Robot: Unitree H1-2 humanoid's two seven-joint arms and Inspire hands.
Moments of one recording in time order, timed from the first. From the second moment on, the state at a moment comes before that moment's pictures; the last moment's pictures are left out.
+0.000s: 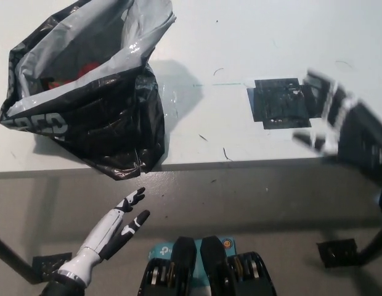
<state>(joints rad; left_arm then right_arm) -0.15 0.26 -0.15 0.19 0.28 -0.15 -0.14 -0.30 -0.34 0.00 -0.39 0.31 0.45 0.26</state>
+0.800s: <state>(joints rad) -0.14 0.26 -0.09 0.19 0.24 -0.15 -0.14 -0.03 -0.15 0.01 -0.04 0.16 0.10 0.21</state>
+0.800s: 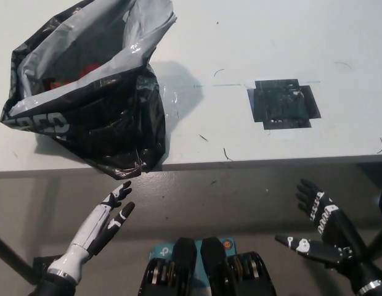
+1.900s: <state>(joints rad) -0.09 0.26 -0.06 0.13 0.22 -0.16 -0.14 -0.06 -0.12 0.03 0.11 0.05 -0.19 0.18</state>
